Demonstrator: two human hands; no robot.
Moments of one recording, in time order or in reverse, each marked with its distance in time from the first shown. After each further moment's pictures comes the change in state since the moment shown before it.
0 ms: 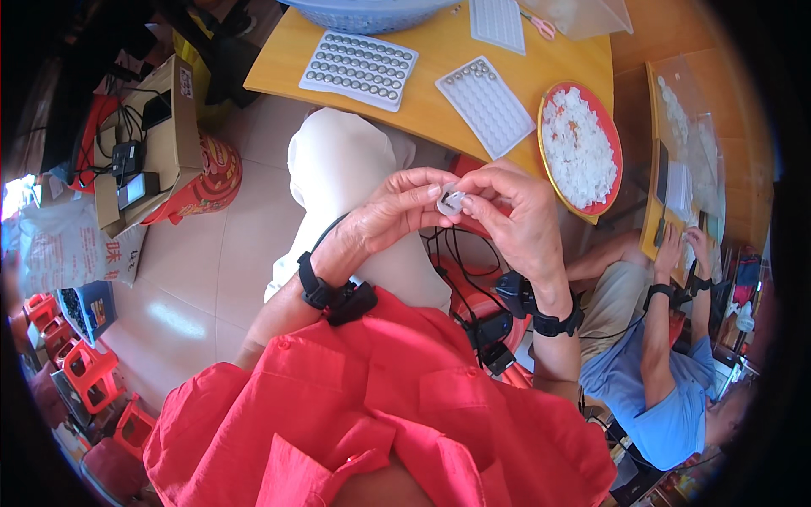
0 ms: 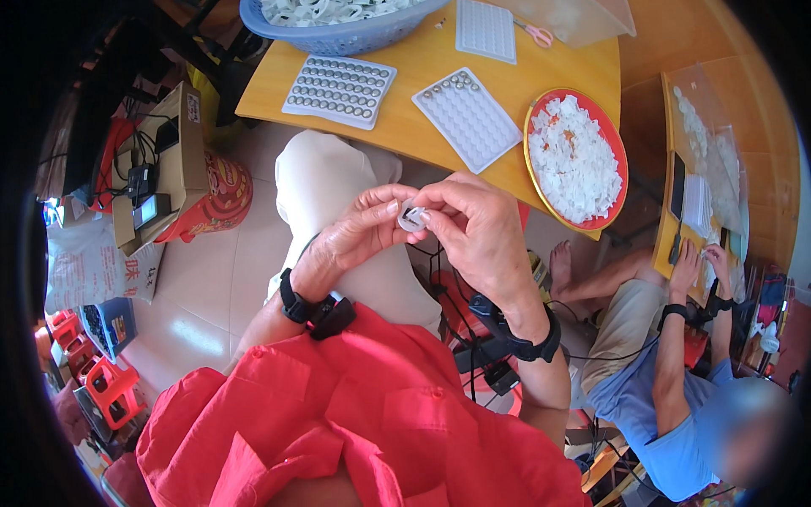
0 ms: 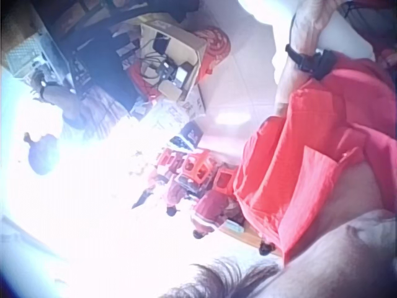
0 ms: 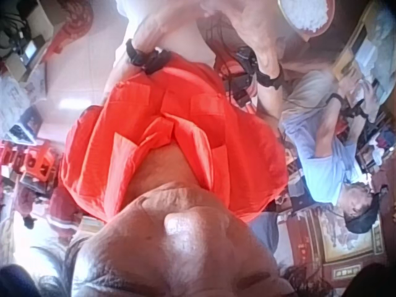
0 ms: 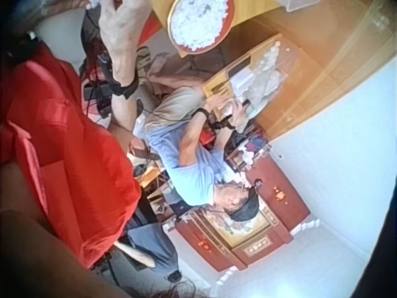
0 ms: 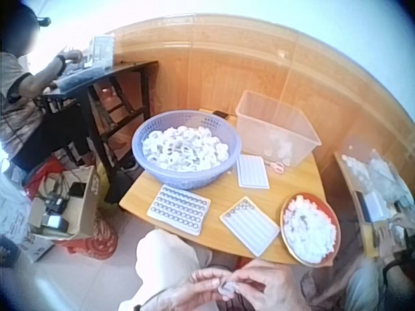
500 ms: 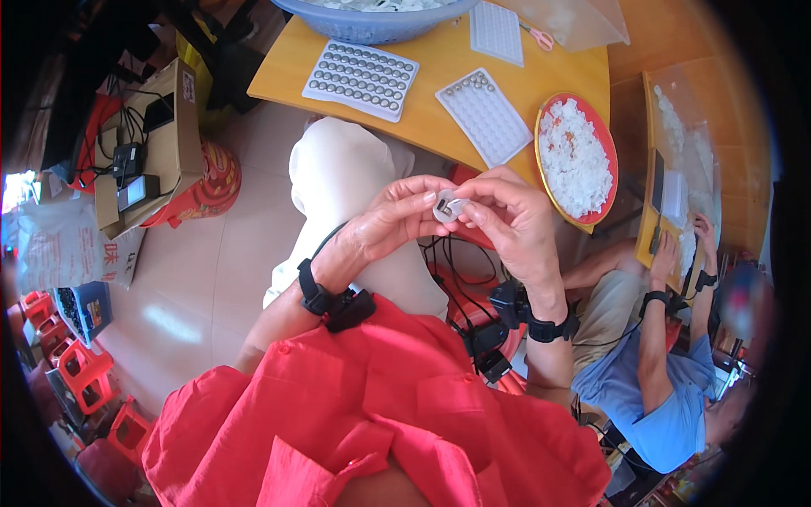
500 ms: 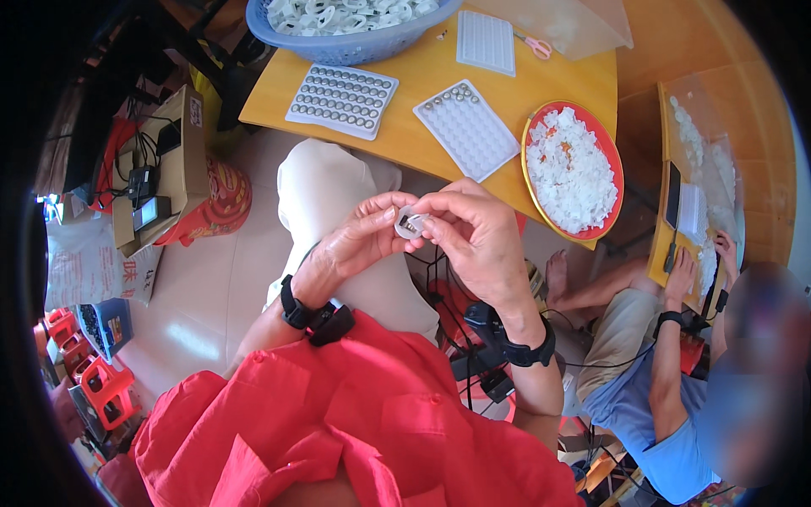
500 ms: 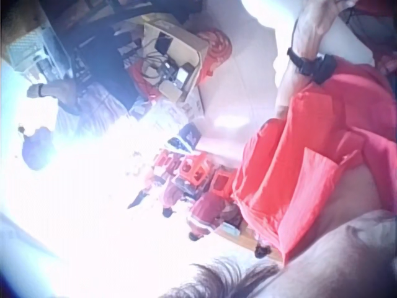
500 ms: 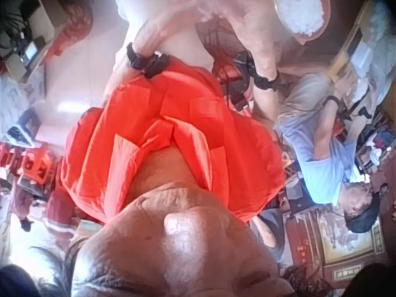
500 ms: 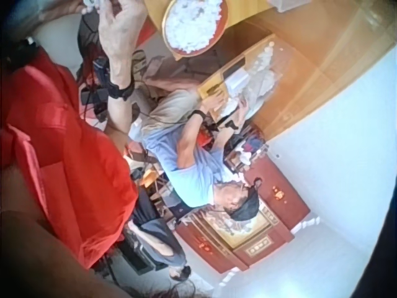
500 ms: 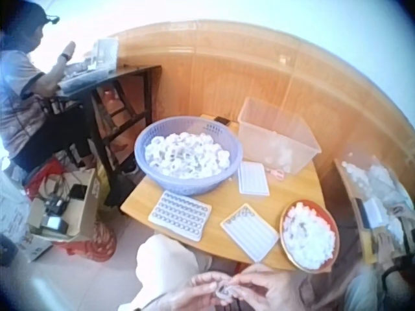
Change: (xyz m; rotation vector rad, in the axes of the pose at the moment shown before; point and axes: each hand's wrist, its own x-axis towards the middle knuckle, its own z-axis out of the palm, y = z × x) left_hand 0.000 0.000 -0.001 -0.016 -0.021 0.011; right_hand -0.001 0.002 -0.002 0.166 -0.012 0.019
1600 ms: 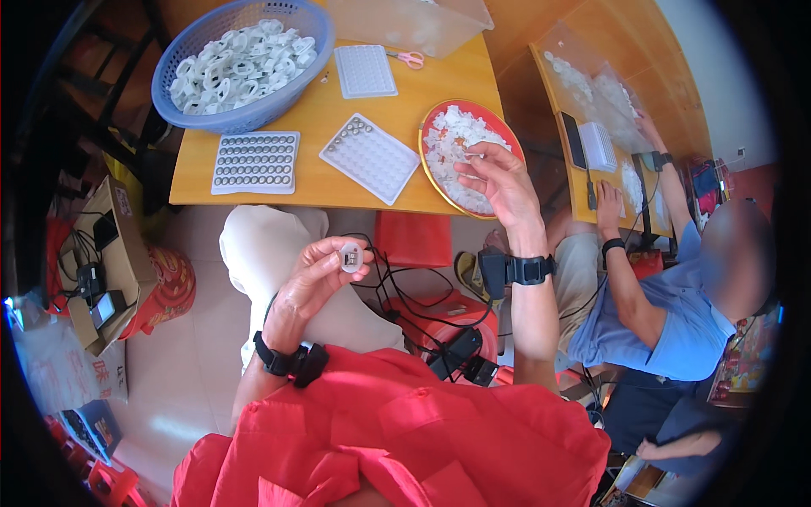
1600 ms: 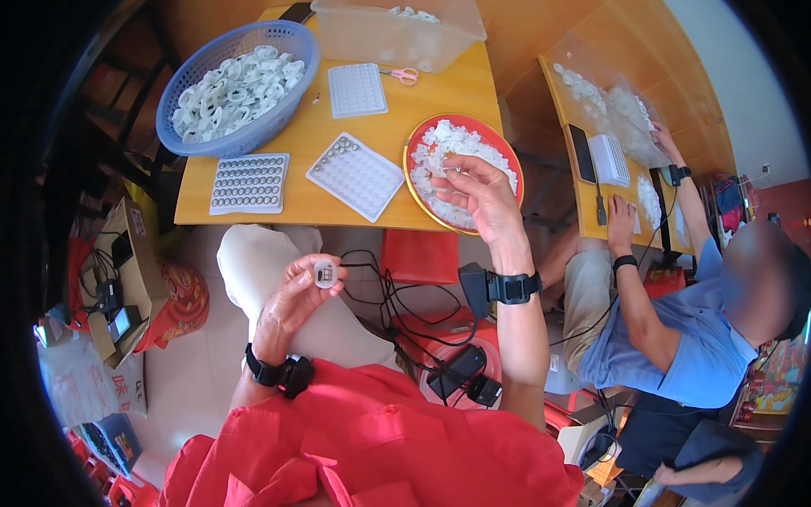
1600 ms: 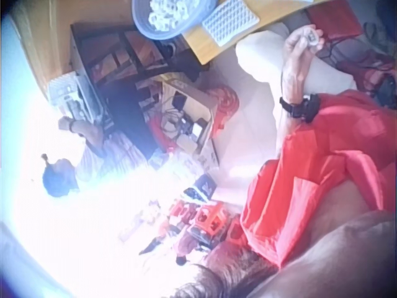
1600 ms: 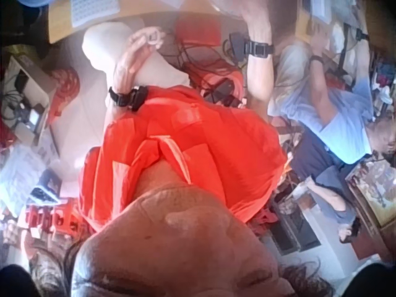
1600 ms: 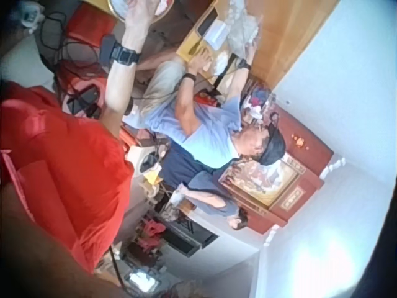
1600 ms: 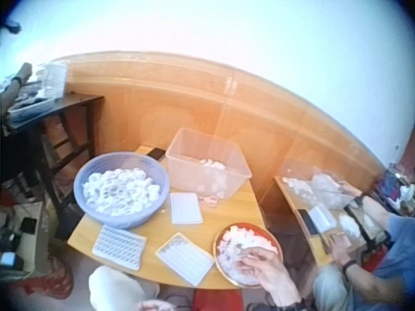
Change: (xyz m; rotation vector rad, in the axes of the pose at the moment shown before) left_hand 0.002 0.001 0.004 0.063 -0.016 -0.011; right_hand 0.001 0.027 -0.131 0.441 0.423 0.104
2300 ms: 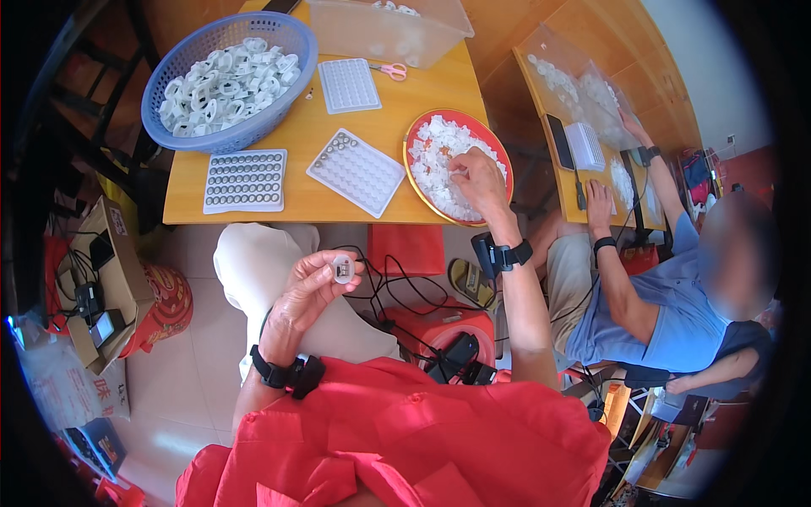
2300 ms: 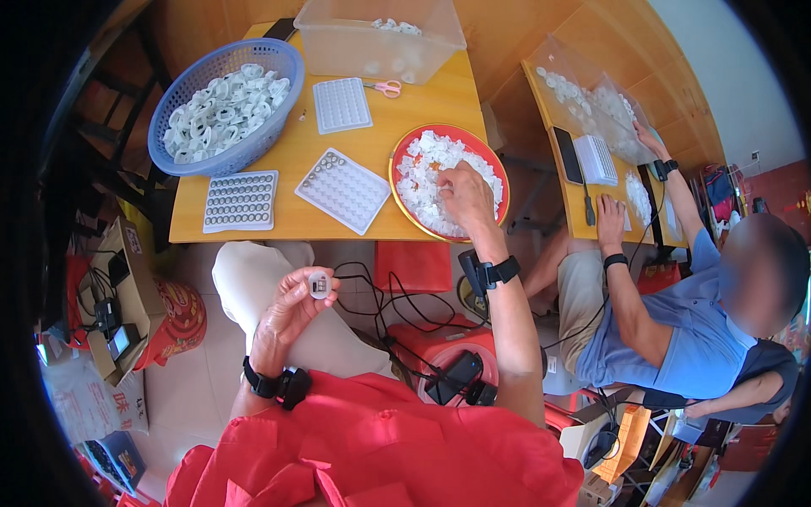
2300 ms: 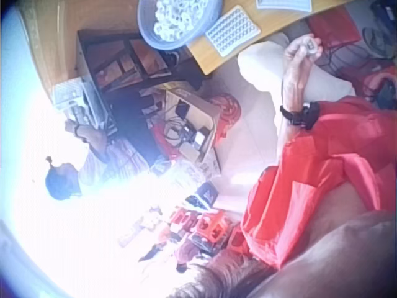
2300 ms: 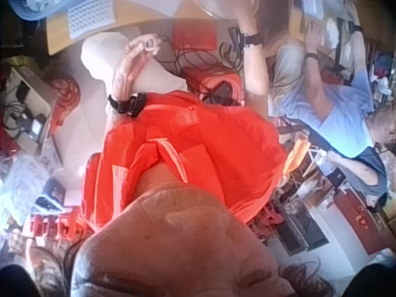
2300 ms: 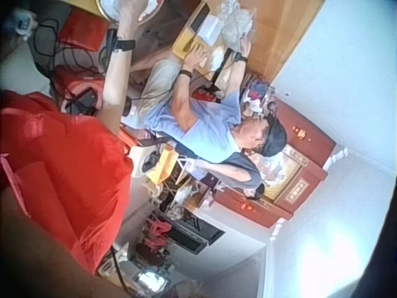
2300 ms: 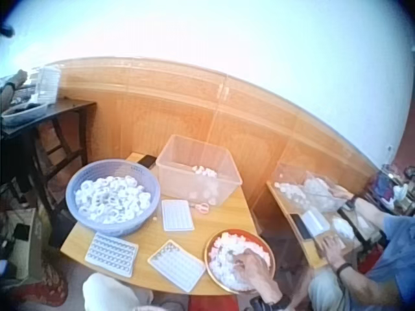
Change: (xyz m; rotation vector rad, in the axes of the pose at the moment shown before) left_hand 0.001 0.000 -0.003 0.010 0.051 -0.028; right_hand 0.030 0.022 -0.022 -1.438 0.170 -0.311
